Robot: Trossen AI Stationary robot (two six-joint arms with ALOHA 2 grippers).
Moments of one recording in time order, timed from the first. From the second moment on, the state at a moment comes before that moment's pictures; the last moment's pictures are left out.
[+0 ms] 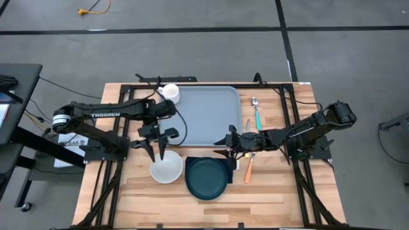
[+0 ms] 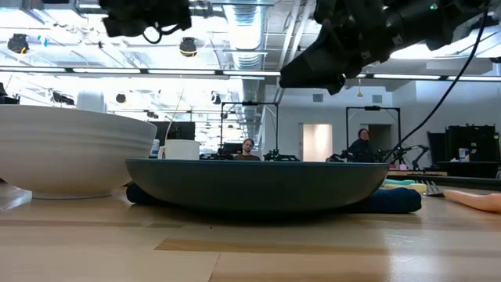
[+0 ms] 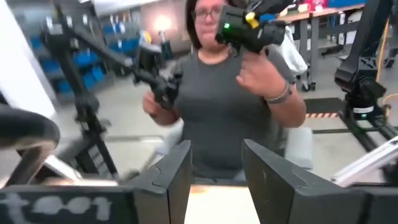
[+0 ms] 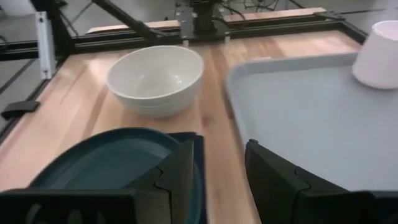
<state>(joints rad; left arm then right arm) 0.24 1.31 0.97 -0.78 1.51 1.38 0.21 1.47 0.68 0.37 0.21 0.13</state>
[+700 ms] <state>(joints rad) 0.16 1.34 0.97 0.05 0.45 -0.04 0.34 1.47 0.68 0.47 0.21 0.13</state>
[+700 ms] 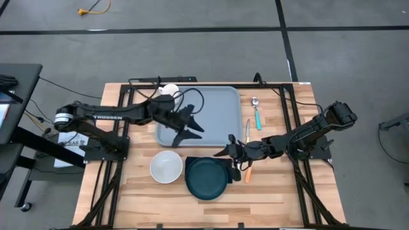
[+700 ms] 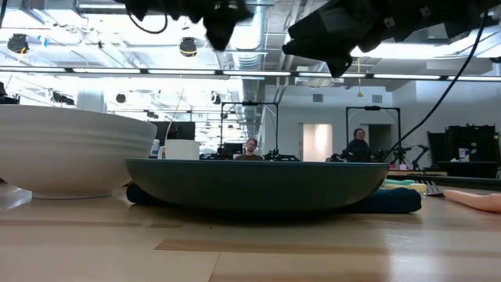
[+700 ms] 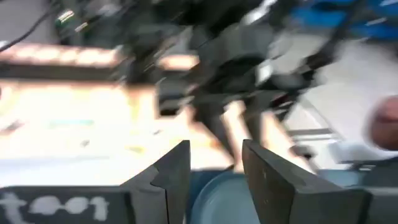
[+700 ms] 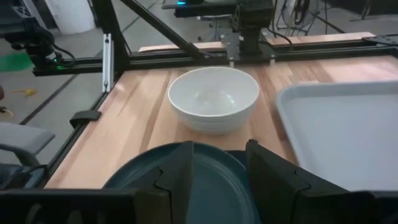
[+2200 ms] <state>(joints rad) -0.13 0.61 0.14 0.53 0.08 0.06 0.18 1.49 0.89 -0.19 -0.01 0.57</state>
